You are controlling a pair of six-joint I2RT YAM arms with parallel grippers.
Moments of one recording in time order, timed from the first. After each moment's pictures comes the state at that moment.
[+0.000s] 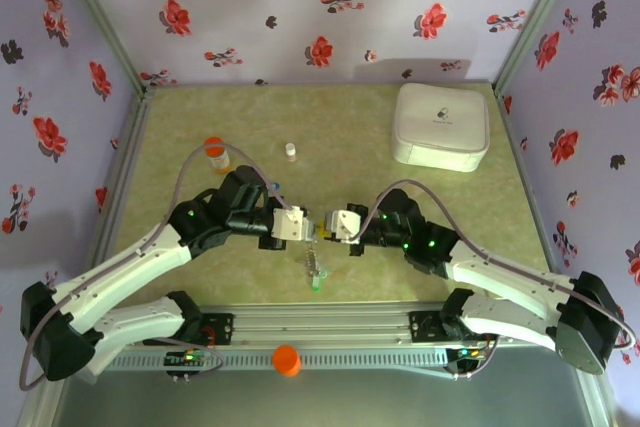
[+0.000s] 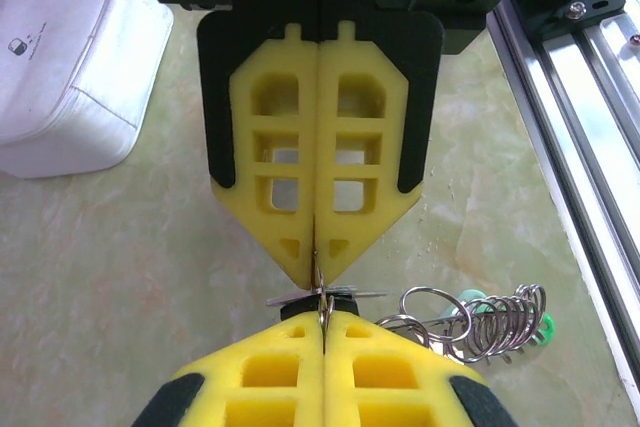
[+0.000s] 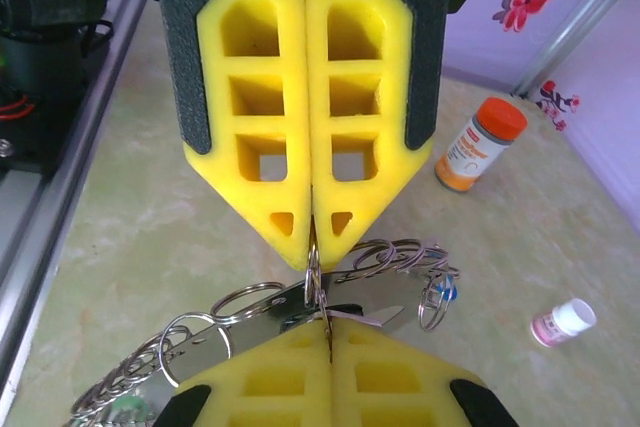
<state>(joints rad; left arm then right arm) -0.86 1.05 0.89 -0.53 0.42 0.80 0.92 1.00 0.58 0.04 -0.39 -0.57</state>
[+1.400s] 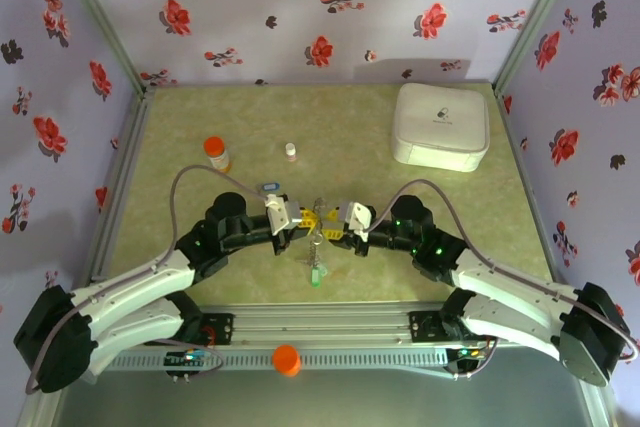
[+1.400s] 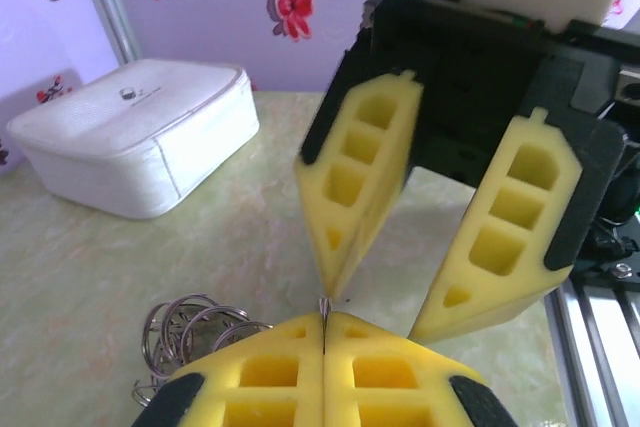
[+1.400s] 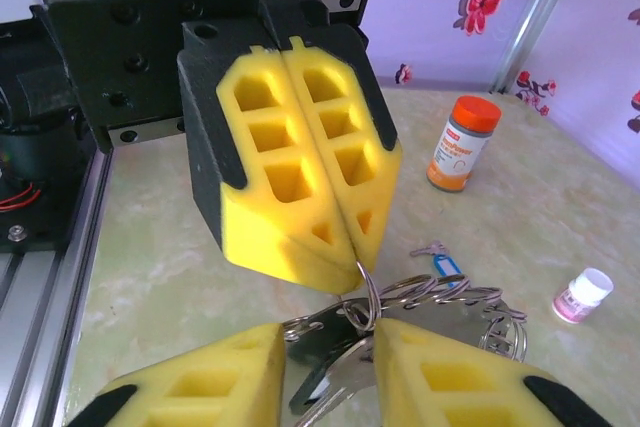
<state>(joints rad) -0.83 0.97 0.46 0.32 0.49 0.20 0.87 0.93 0.47 0.20 -0.43 -0.32</state>
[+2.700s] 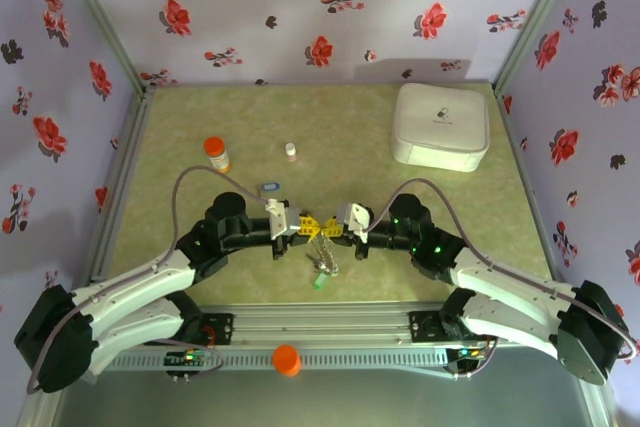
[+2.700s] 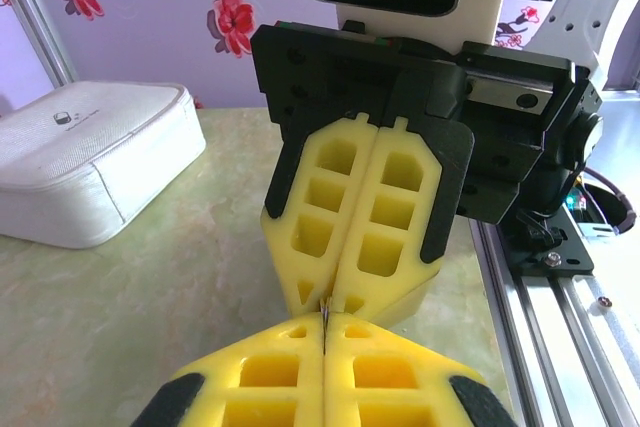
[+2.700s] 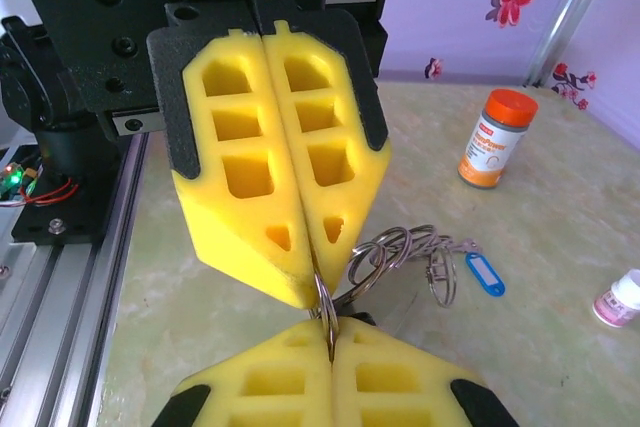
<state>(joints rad) -0.83 0.97 0.46 0.32 0.61 0.22 0.86 0.95 0.48 0.18 -0.50 -0.31</state>
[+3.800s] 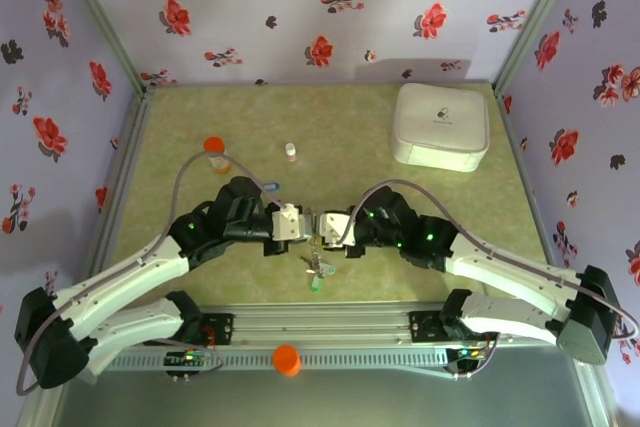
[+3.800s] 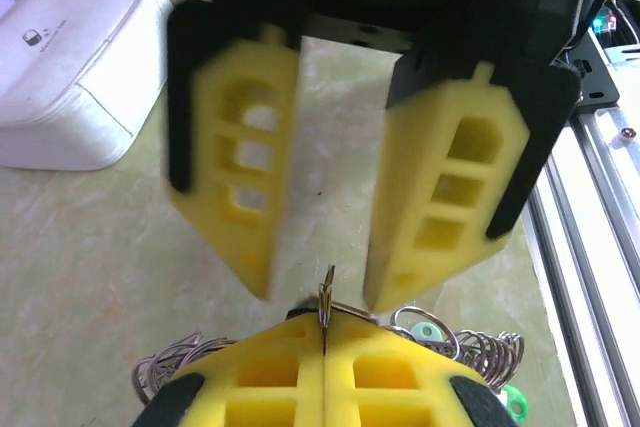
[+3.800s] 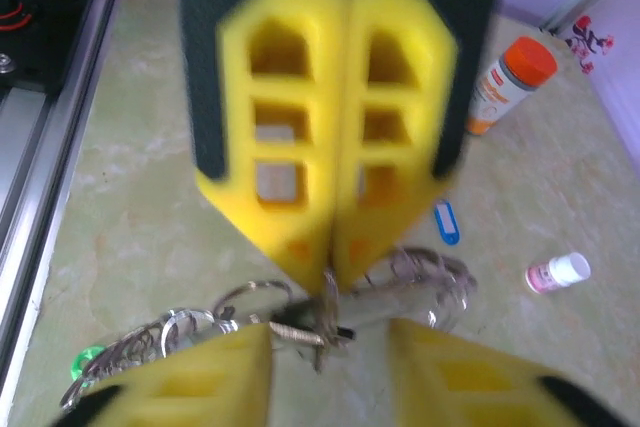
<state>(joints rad) -0.87 0.97 0.73 -0.31 0.46 0.59 0.97 1.02 0.74 -0.26 -0.27 -0.62</state>
